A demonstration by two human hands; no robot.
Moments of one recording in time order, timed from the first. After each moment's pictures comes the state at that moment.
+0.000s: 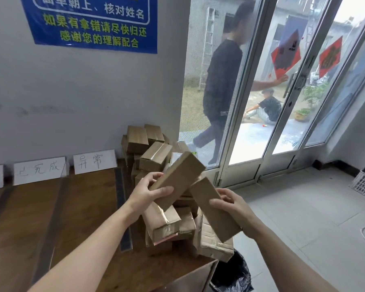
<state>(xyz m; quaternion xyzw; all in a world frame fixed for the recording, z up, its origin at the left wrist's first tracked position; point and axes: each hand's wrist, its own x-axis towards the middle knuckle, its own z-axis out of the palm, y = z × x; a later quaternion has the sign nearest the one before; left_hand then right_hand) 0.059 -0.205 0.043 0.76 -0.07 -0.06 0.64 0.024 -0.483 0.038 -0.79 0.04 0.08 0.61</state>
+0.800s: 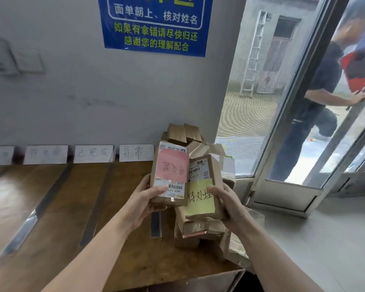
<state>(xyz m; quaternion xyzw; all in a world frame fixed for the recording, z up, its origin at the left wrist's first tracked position) -0.013 -0.144 0.044 0.61 0.04 -0.04 0.79 0.039 -0.379 0.045 -0.62 -0.01 0.19 0.76</state>
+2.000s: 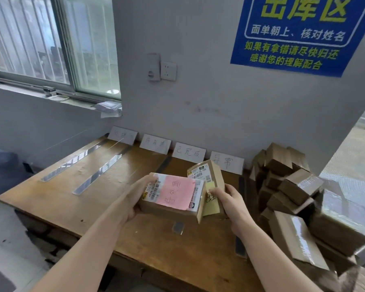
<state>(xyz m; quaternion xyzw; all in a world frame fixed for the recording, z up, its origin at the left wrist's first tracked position) -0.148 0.077 0.056 0.58 0.35 0.09 0.73 -0.008 -0.133 0.047 -0.73 -0.14 0.23 0.63</state>
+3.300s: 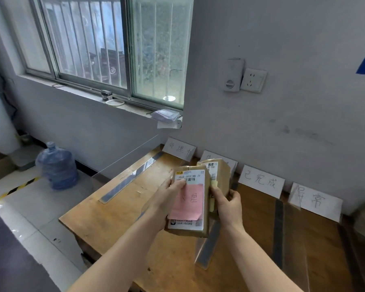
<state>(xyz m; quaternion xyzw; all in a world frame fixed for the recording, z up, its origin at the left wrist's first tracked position) -0.162 0.321 0.049 0.56 0.35 0.20 0.73 -0.043 0.207 0.023 -0.69 -0.13 0.23 0.68</state>
